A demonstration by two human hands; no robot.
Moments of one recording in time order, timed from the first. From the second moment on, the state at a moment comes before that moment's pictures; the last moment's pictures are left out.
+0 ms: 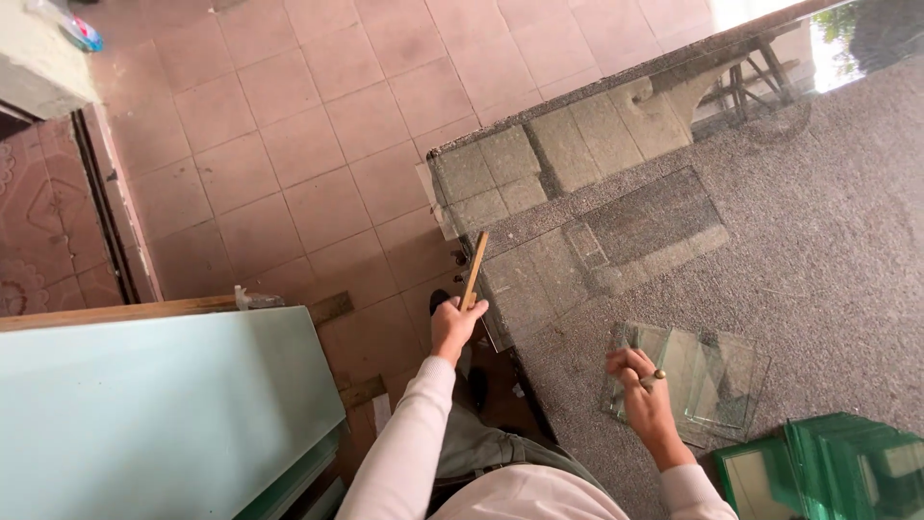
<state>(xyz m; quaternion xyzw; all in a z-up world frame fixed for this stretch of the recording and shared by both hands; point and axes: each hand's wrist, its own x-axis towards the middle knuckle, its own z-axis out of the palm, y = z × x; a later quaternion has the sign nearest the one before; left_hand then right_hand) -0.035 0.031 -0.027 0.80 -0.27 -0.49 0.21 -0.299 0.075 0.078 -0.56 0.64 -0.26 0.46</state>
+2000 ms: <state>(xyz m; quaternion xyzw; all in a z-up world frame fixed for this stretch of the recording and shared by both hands) -0.004 0.053 0.064 0.67 -0.37 -0.60 0.22 -0.534 0.068 -0.010 -0.41 0.80 -0.16 0.40</state>
